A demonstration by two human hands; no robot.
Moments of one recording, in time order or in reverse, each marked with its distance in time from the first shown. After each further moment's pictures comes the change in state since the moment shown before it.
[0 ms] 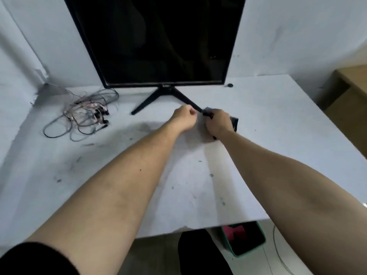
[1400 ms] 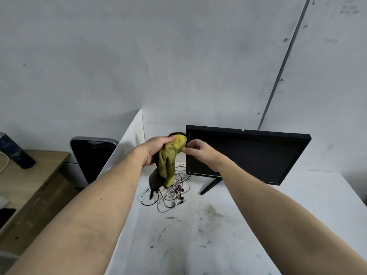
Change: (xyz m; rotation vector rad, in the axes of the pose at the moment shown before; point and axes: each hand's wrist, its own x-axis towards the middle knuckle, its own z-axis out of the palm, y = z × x) left_hand -0.048 -0.006 -0.452 -0.695 -0.079 -0.367; right_hand 0.026 -0.396 -0.043 0.563 -0.620 -0.283
